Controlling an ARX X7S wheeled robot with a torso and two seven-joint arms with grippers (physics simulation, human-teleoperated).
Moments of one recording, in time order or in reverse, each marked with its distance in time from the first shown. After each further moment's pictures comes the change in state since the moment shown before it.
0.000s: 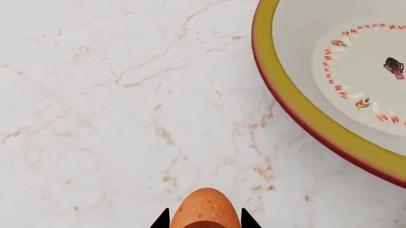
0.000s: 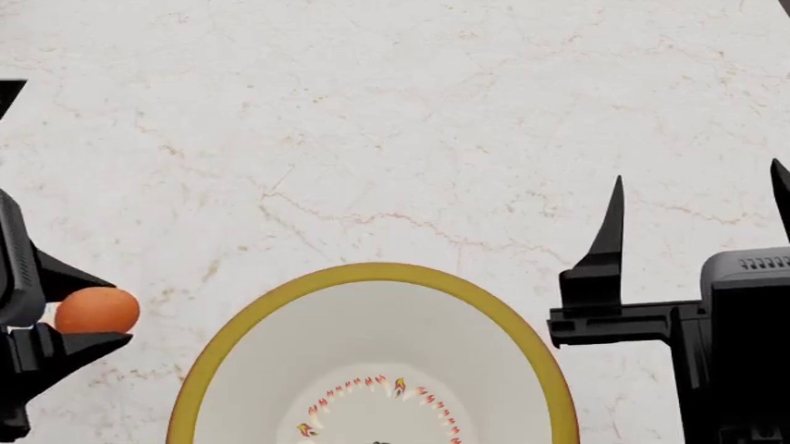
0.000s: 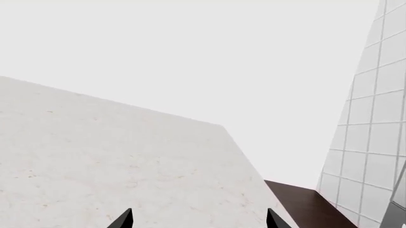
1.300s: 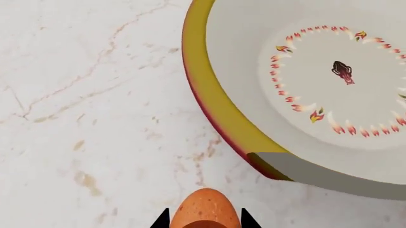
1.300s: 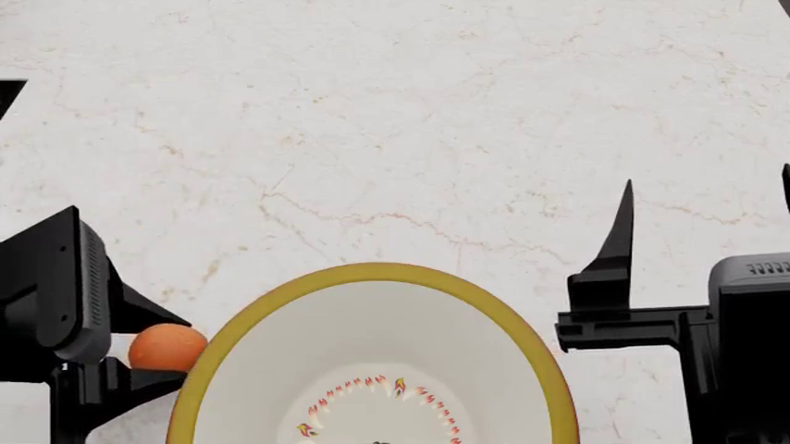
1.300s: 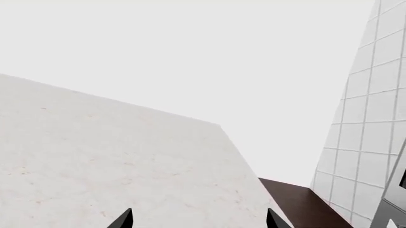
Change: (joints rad) left arm 0.022 0.123 0.085 -0.124 0.050 0.156 0.109; right arm -0.013 0.017 0.008 -0.015 0.009 0.013 0.019
